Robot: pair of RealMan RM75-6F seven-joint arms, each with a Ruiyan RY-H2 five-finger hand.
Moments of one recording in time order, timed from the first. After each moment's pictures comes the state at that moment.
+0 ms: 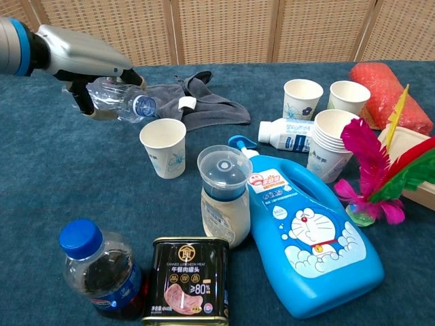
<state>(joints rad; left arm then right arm) -1.09 -1.21 0.06 -1.59 1.06 0.70 0.37 -0.16 -1.13 0.03 -1.90 -1.40 1.59 0.00</state>
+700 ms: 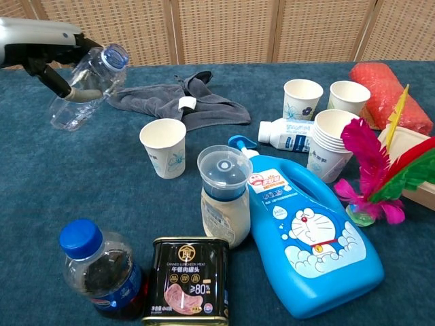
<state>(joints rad) -0.84 -1.15 -0.06 -1.68 1.12 0.84 -0.16 -0.13 -1.13 0.04 -1.92 -1.41 1.55 -0.03</state>
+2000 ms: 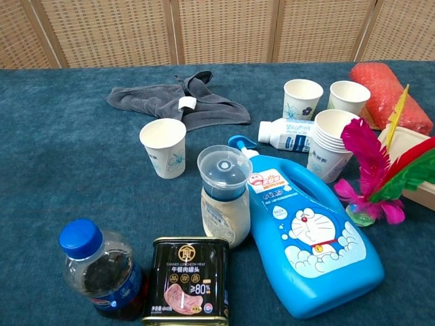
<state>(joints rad) -0.39 -1.17 0.02 -1.36 1.52 1.16 -1.15 -0.07 -1.15 0.05 -1.96 -1.40 1.52 -0.10</state>
